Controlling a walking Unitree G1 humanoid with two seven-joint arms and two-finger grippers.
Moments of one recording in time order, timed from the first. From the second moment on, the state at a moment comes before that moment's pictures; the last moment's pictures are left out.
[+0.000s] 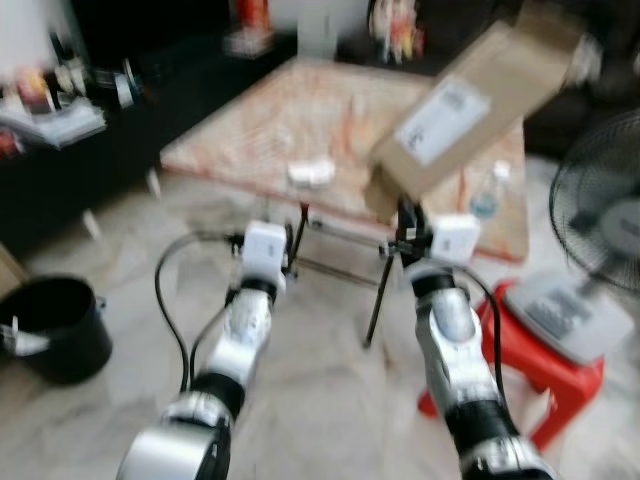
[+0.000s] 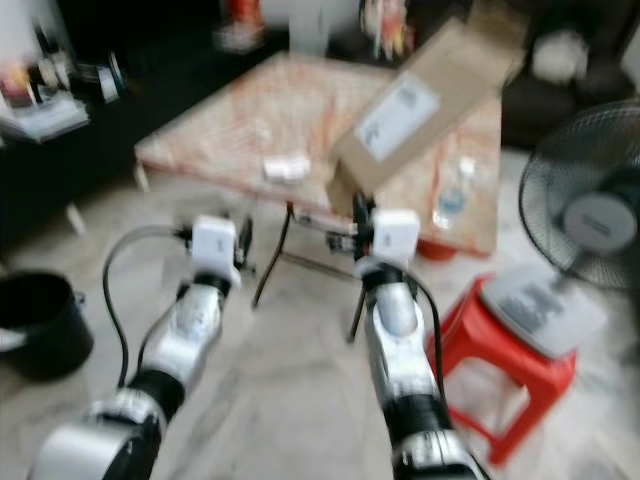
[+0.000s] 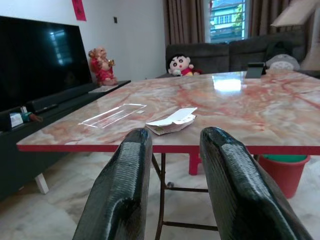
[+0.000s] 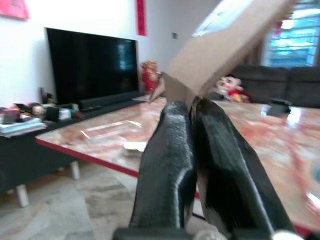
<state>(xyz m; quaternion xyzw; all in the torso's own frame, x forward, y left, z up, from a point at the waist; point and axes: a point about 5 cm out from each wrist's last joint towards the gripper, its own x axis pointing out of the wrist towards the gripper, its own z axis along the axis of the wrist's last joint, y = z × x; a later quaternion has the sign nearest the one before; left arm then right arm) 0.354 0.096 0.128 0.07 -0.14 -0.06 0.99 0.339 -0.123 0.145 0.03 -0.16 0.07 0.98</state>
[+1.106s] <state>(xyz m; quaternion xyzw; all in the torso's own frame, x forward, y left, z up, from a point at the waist) 0.199 0.149 -0.078 0.07 0.42 -0.03 0.90 0.164 -0.265 -0.072 0.04 0.40 -0.21 0.89</state>
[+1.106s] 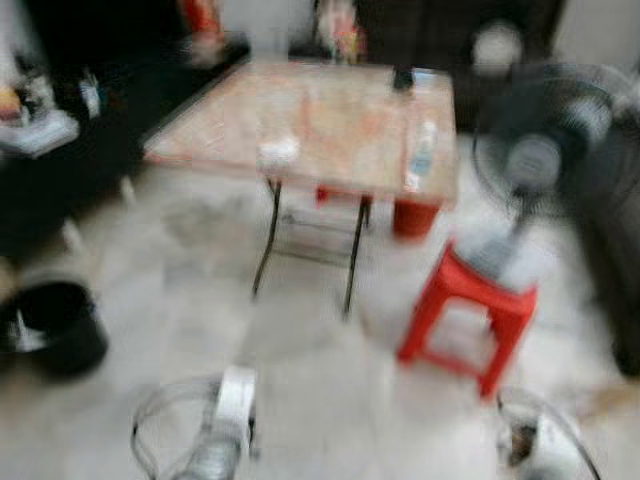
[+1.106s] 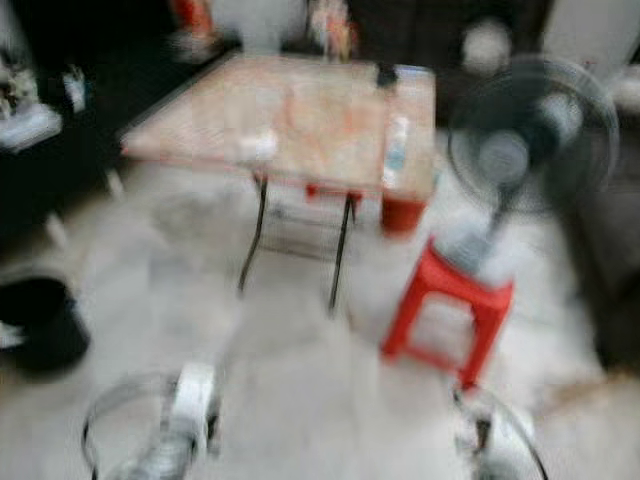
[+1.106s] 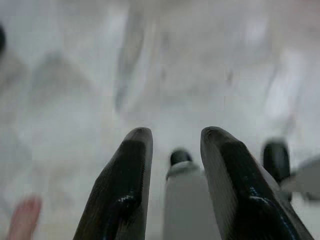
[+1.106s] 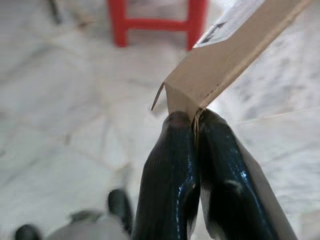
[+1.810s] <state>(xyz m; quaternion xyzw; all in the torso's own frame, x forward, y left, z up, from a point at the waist) 0.192 0.145 -0.083 0.05 0.46 -0.04 0.89 0.130 -0.262 -0.090 0.03 0.51 -0.20 0.83</state>
